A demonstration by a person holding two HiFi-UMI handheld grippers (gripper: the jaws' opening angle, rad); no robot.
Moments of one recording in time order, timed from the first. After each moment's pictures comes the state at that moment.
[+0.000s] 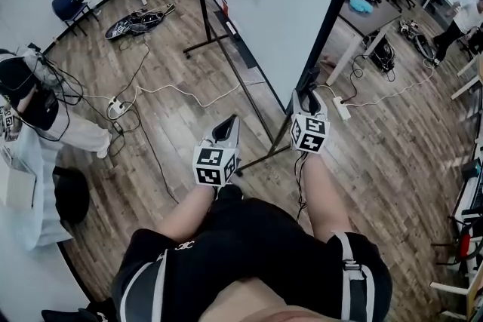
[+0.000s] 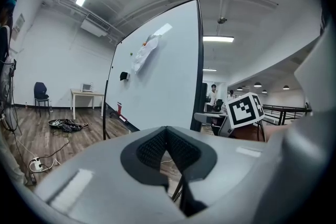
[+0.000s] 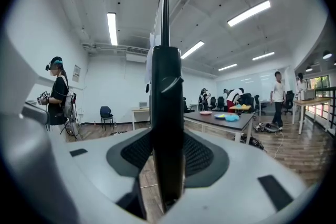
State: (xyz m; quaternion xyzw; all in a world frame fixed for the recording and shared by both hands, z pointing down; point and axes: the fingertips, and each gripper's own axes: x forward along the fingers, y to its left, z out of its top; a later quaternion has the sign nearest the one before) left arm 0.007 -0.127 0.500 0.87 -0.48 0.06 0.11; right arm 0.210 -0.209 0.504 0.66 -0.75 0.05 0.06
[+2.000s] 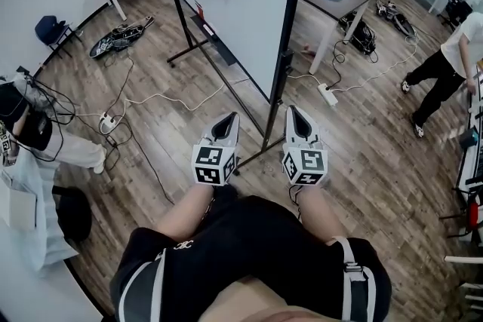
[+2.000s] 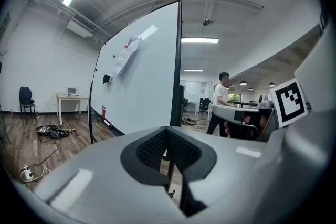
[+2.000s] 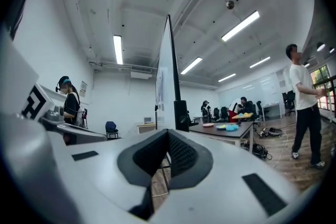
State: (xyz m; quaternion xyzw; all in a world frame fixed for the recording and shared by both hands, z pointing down) left arm 0.062 -0.078 0.483 0.90 -0.42 0.06 0.08; right arm 0.204 -0.056 0.447 0.65 -0.76 0.01 -0.02
